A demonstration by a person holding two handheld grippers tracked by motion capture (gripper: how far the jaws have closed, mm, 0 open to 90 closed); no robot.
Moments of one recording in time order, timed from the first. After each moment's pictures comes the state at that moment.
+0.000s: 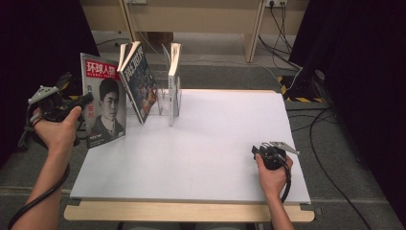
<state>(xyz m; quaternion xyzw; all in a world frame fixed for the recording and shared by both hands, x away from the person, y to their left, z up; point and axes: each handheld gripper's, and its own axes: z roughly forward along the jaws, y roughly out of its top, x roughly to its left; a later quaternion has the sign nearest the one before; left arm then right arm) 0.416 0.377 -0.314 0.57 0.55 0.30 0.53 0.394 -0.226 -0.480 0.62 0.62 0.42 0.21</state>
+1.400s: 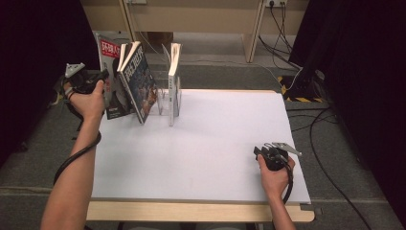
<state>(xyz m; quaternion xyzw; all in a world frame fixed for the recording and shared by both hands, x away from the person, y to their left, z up) 0.520 0.355 -0.330 0.52 0.56 0.36 0.54 0.393 -0.233 -0.483 0.62 0.62 0.42 0.22</state>
